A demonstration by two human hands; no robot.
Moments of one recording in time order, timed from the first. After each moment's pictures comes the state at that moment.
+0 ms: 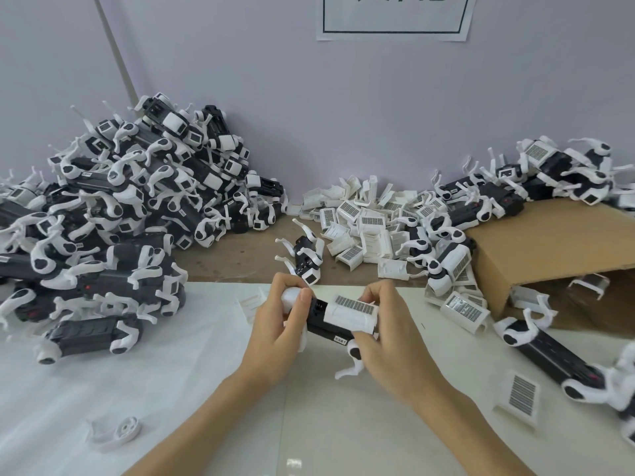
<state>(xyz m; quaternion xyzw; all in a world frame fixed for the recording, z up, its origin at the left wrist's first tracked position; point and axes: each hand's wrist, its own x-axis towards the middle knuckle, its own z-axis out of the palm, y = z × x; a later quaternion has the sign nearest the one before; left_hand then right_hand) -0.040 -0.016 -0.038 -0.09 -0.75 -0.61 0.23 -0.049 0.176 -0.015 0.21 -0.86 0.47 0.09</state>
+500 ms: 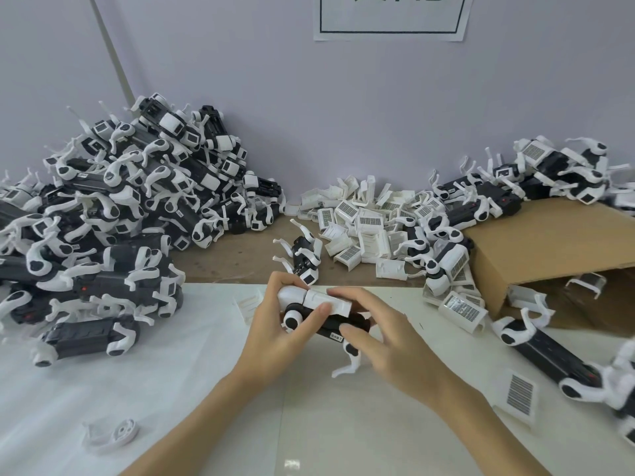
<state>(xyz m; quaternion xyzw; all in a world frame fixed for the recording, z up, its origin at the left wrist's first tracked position) -0.042 -0.019 -0.037 -0.10 -0.76 -0.61 0.20 -0.047 0.181 0.001 0.28 -0.79 0.54 -0.03</state>
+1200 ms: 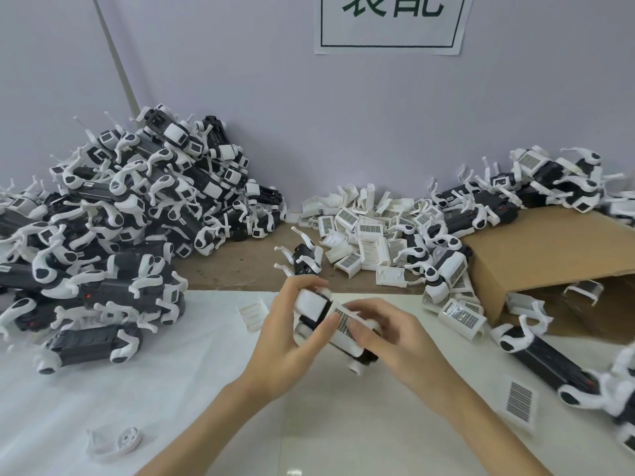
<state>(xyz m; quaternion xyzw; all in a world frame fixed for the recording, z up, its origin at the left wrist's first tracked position) -0.029 -0.010 -0.019 -0.17 -0.79 -0.55 0.22 -0.053 0.192 -0.005 0.23 -0.73 0.64 -0.07</state>
